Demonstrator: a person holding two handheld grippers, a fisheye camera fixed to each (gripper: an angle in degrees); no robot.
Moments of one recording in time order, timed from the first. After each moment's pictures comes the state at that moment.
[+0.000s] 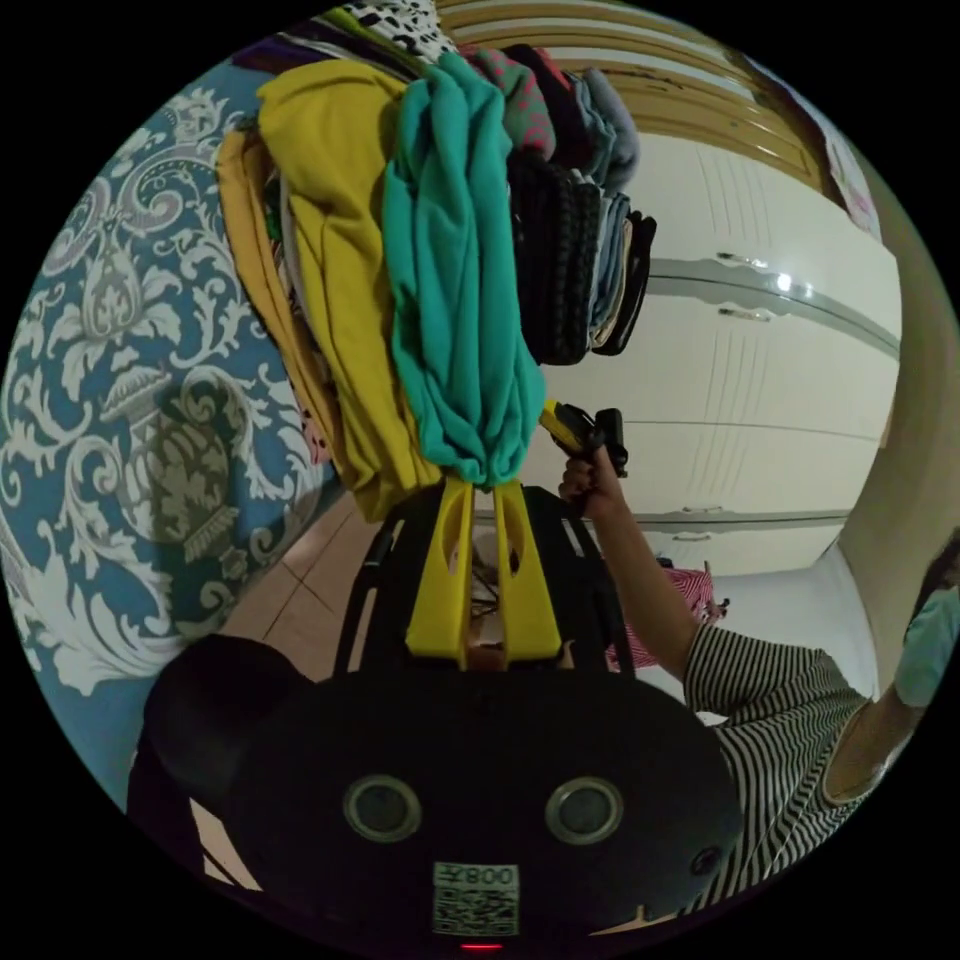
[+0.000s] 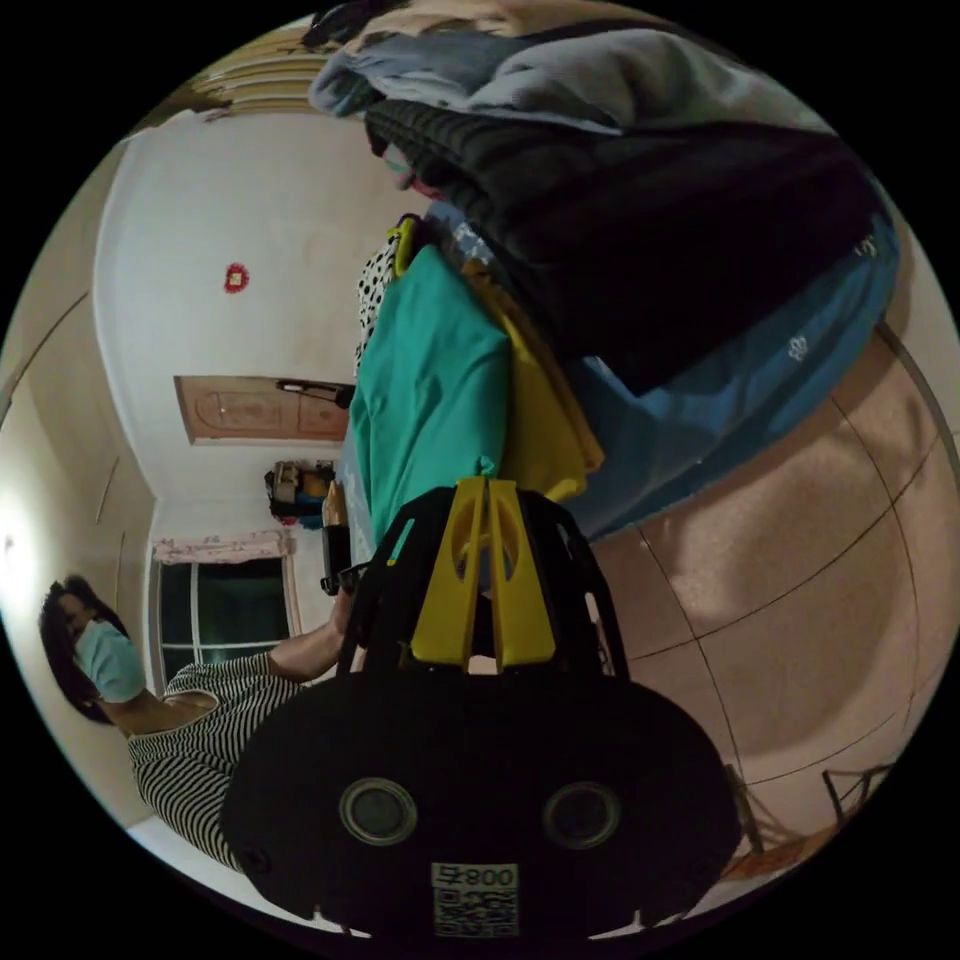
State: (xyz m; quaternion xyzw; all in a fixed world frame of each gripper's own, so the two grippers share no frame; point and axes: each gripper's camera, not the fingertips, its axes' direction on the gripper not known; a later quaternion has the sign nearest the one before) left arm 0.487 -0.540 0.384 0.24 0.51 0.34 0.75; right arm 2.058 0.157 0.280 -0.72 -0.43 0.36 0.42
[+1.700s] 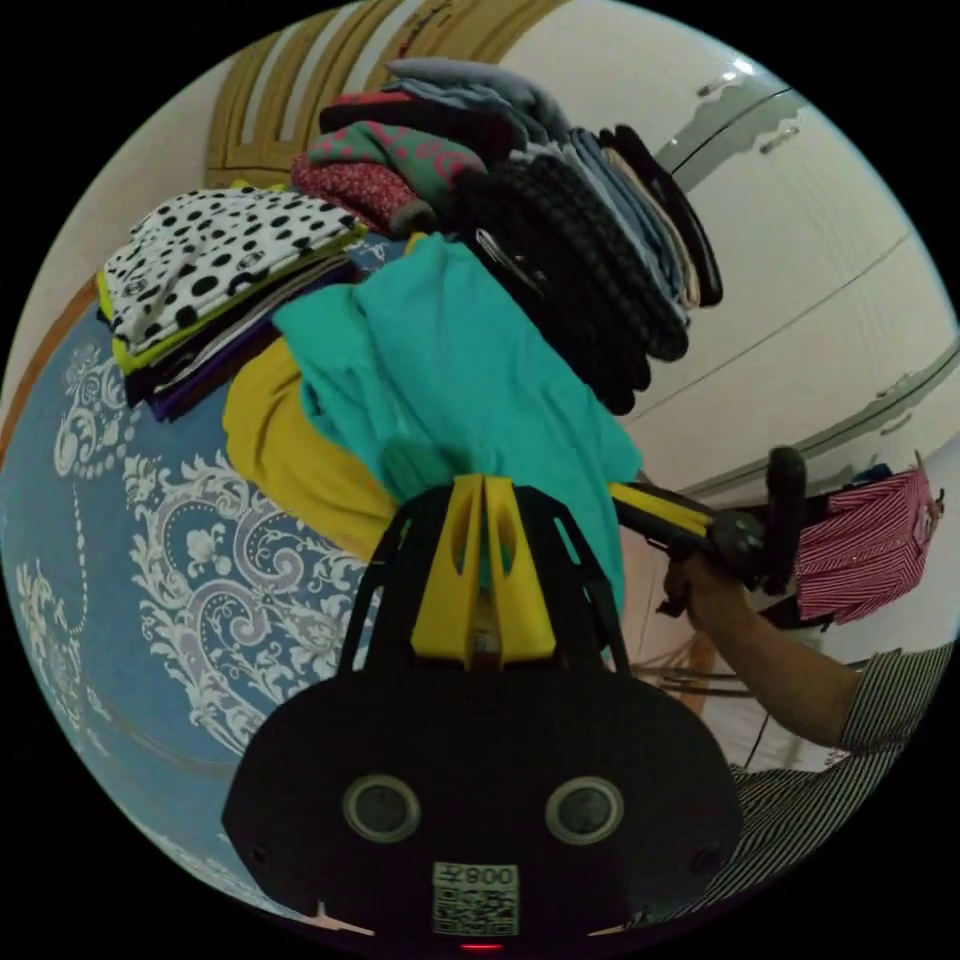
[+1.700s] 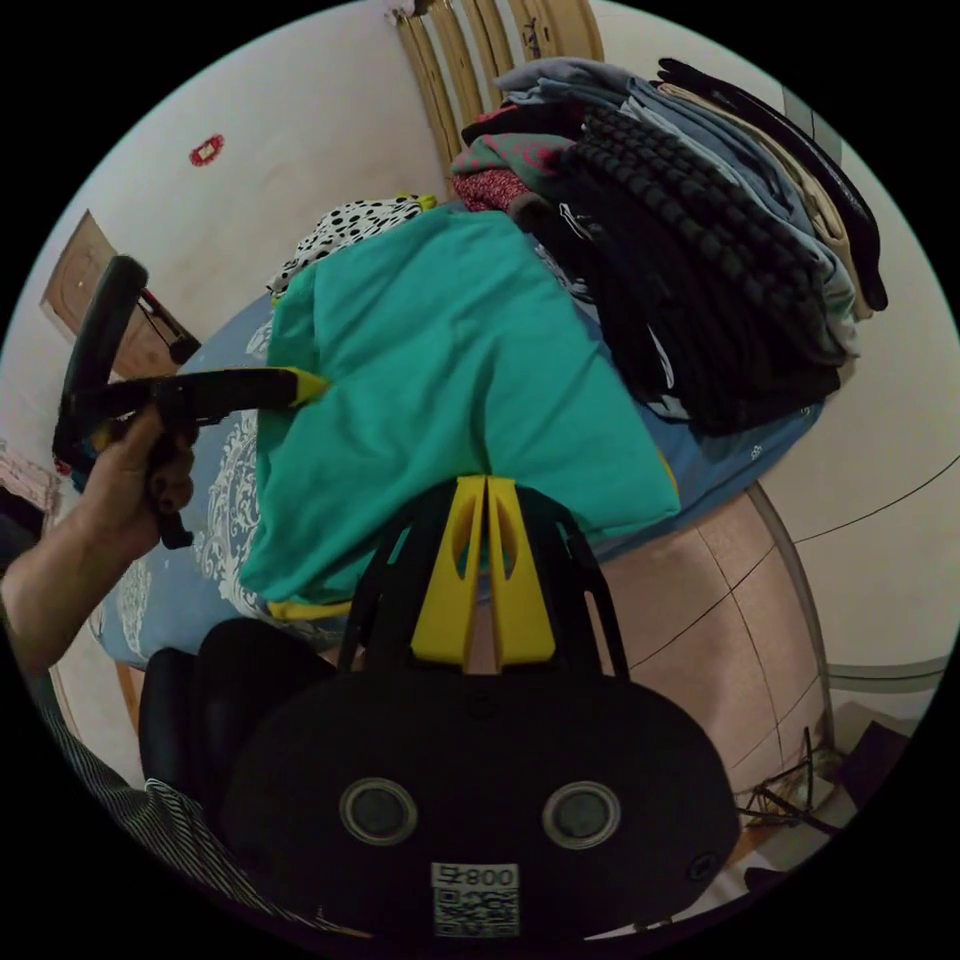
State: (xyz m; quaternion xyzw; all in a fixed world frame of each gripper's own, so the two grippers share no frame) left arm 0.461 -0.625 0.420 0.43 0.15 0.40 0.80; right arm 1.749 -0.049 0.173 -0.67 -0.31 0.09 0.67
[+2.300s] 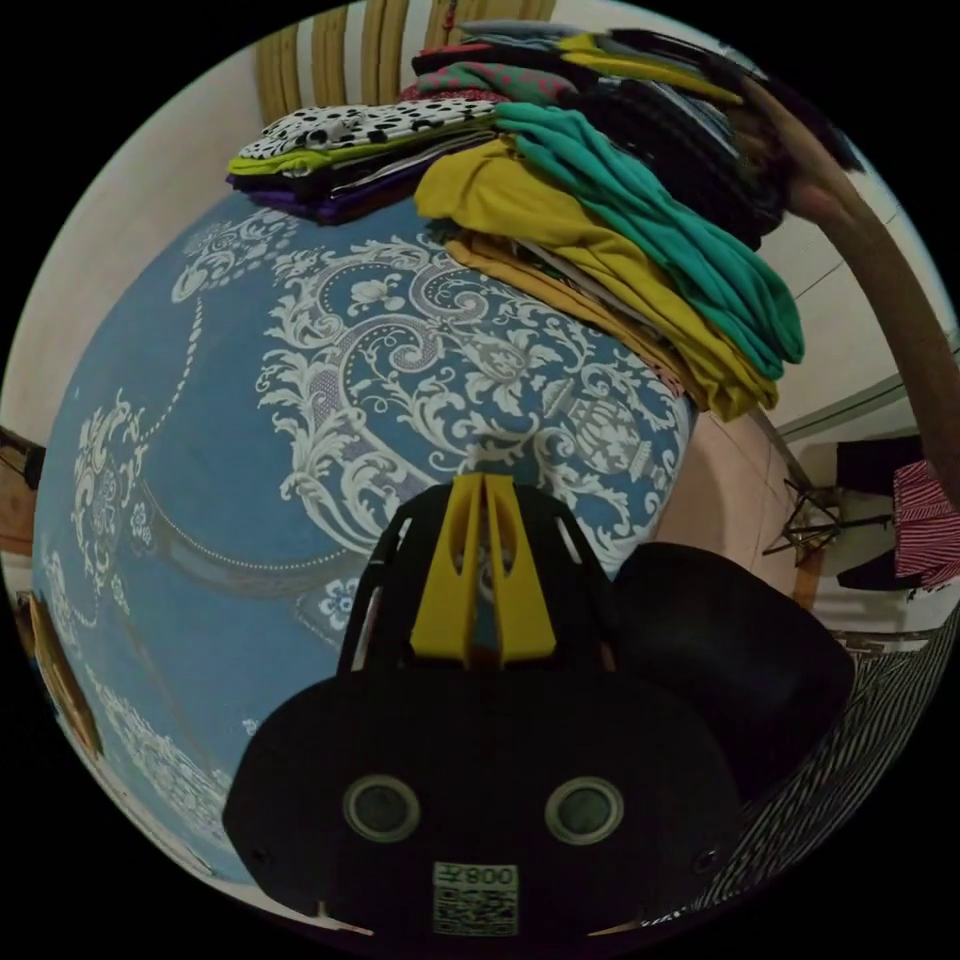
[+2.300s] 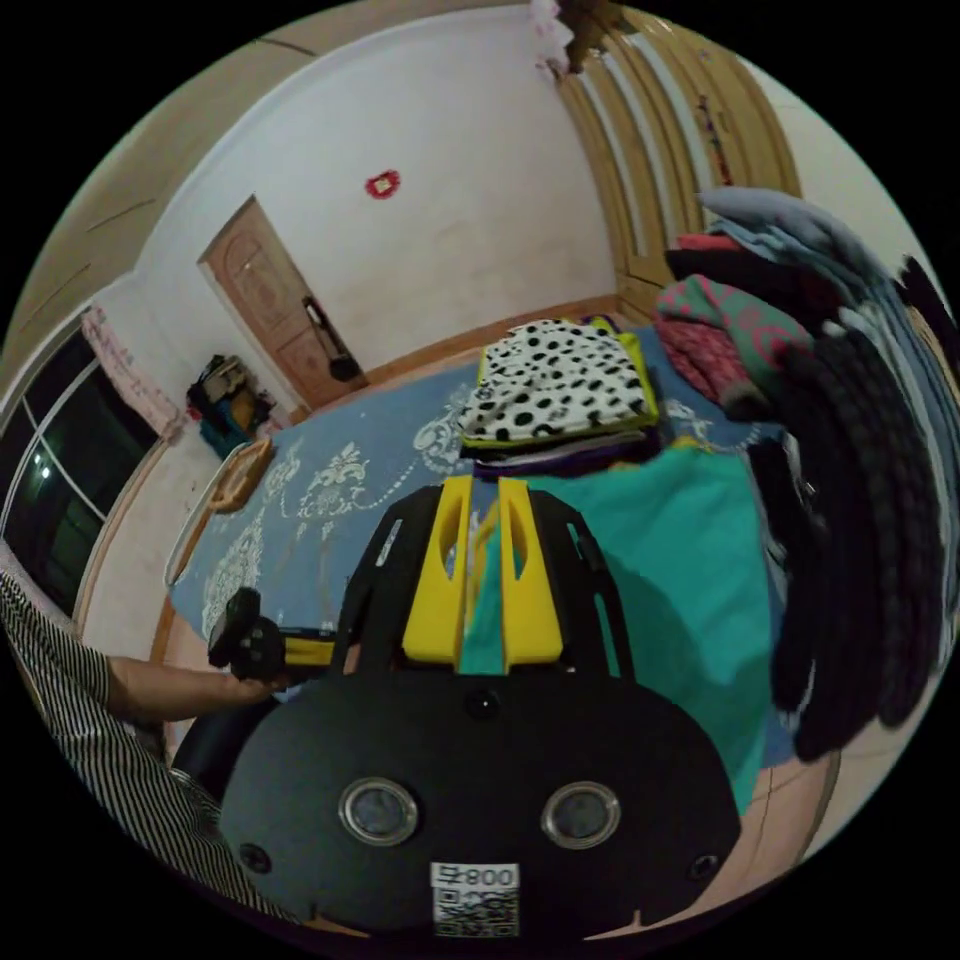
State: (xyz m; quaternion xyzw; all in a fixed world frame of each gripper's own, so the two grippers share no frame) left arm 0.294 -0.536 0.495 0.43 0.01 0.33 0.84; right arm 1.572 -0.204 0.258 -0.51 -0.52 0.14 0.67
